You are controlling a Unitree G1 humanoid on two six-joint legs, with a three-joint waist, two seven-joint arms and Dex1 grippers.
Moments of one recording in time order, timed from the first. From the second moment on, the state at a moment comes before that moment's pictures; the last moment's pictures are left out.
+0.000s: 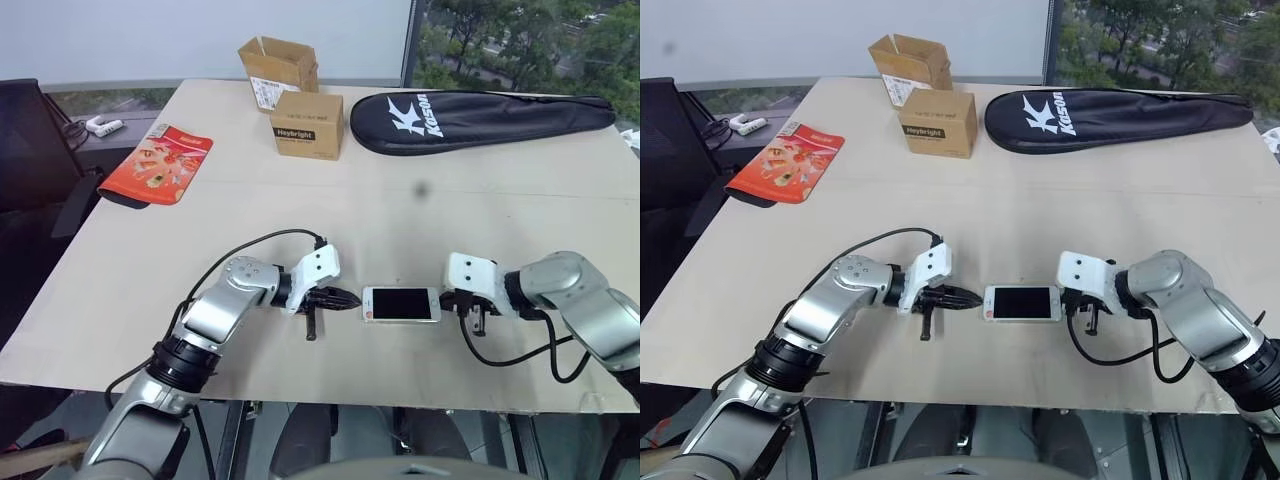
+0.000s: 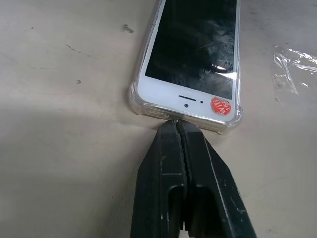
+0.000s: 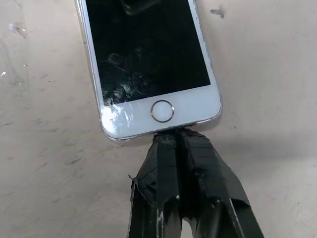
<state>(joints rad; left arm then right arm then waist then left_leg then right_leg) -0.42 0.57 -0.34 -0.07 -0.20 0.52 -1.15 -0.40 -0.88 0.38 -0.42 0.07 0.79 1.07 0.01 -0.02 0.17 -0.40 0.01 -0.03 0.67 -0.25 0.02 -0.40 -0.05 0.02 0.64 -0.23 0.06</state>
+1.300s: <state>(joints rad) -0.41 0.50 -0.36 -0.09 -0.27 0.52 -1.08 -0.02 -0.53 -0.06 -0.16 0.39 0.27 1.01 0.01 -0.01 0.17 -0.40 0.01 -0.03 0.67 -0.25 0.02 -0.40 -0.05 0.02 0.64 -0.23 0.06</state>
